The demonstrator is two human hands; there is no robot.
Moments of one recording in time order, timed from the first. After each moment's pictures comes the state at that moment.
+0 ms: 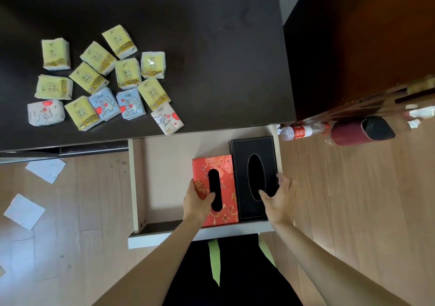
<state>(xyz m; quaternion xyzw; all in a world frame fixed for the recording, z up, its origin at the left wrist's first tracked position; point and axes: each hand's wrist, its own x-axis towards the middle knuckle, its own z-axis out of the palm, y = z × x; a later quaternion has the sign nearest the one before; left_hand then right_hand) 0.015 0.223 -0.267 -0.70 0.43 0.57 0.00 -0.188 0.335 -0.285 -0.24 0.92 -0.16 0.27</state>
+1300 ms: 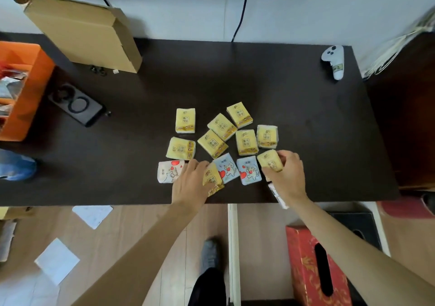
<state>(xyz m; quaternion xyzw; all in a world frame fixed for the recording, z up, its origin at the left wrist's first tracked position) 0.235 -0.090 -0.213 -0.57 0.77 0.29 -0.01 -0.012 -0.018 -0.210 -0.36 0.86 -0.25 0.24</state>
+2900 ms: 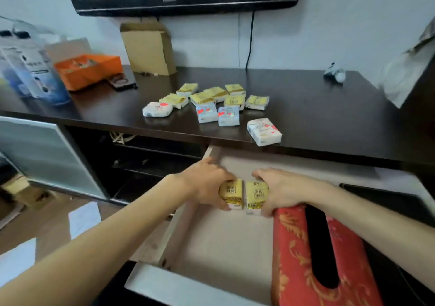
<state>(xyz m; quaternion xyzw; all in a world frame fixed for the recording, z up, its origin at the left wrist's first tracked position) 0.143 0.084 -0.335 -0.36 0.93 -0.03 0.10 -0.063 0.123 -0.322 -0.75 0.62 0.09 0.20</state>
